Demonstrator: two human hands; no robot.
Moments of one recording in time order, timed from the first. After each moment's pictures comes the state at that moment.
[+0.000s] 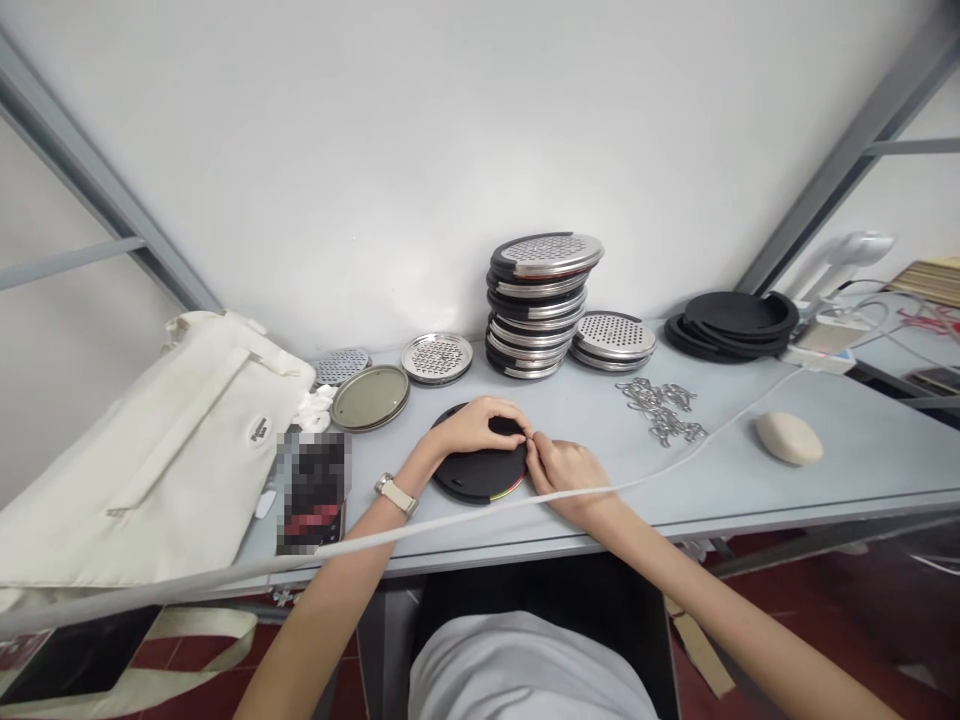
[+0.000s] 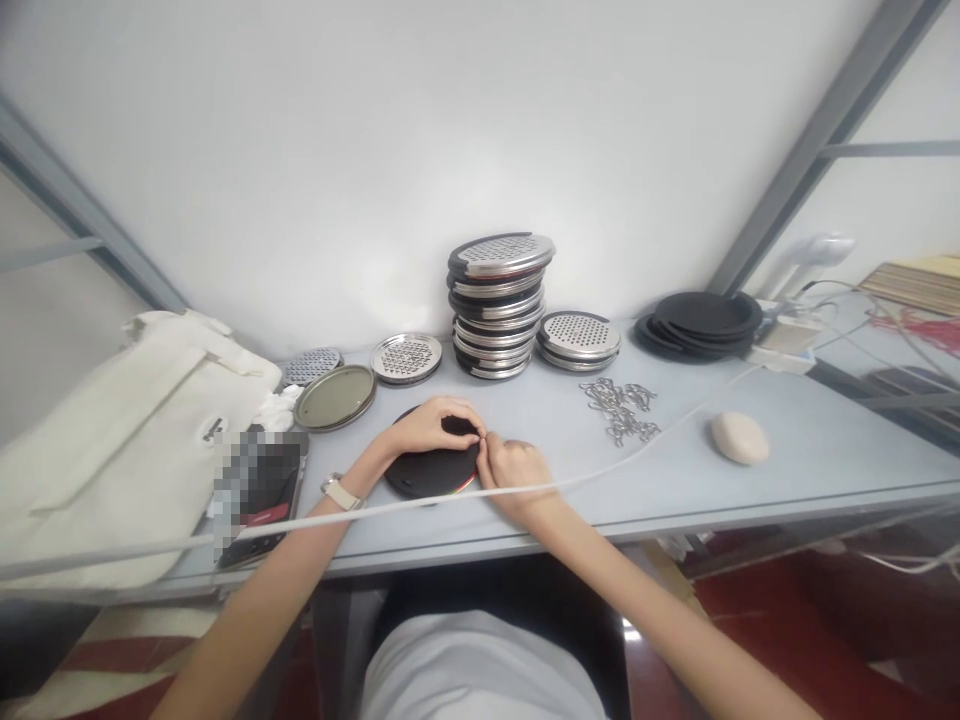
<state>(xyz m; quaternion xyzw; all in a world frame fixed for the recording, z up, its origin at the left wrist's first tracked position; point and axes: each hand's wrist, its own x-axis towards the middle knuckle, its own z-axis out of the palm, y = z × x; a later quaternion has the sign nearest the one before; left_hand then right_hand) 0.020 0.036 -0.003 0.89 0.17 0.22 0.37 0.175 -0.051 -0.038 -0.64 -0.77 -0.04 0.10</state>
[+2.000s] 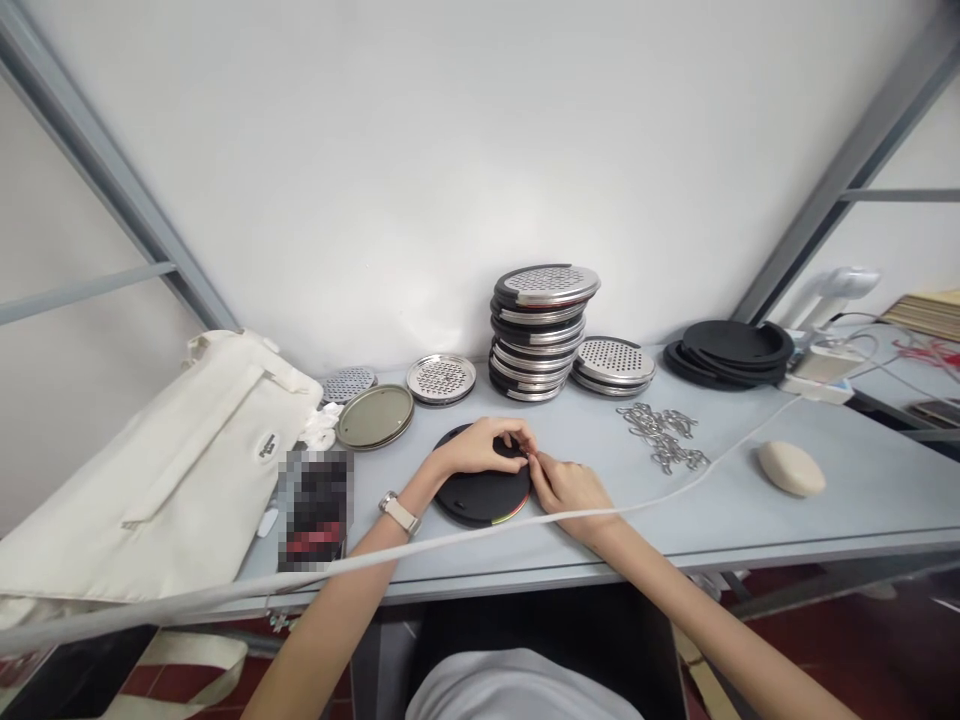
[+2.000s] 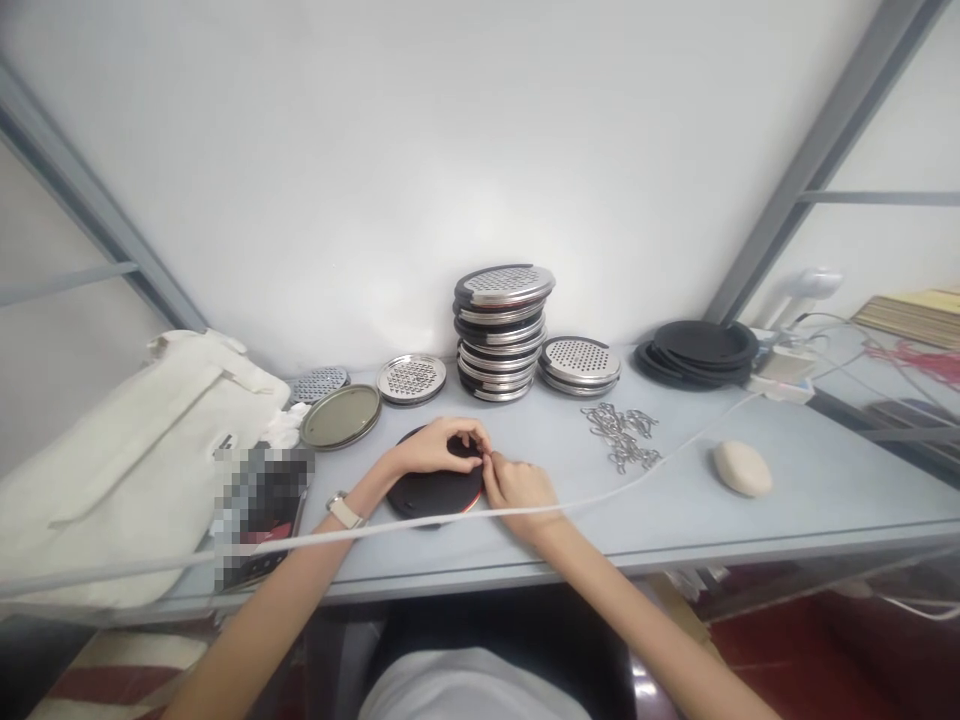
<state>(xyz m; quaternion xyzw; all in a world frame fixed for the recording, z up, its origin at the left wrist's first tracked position) 0.023 0.036 -0.005 0.87 0.20 0.21 0.39 0.176 -0.042 -0.036 -0.65 -0.75 0.02 0.08</state>
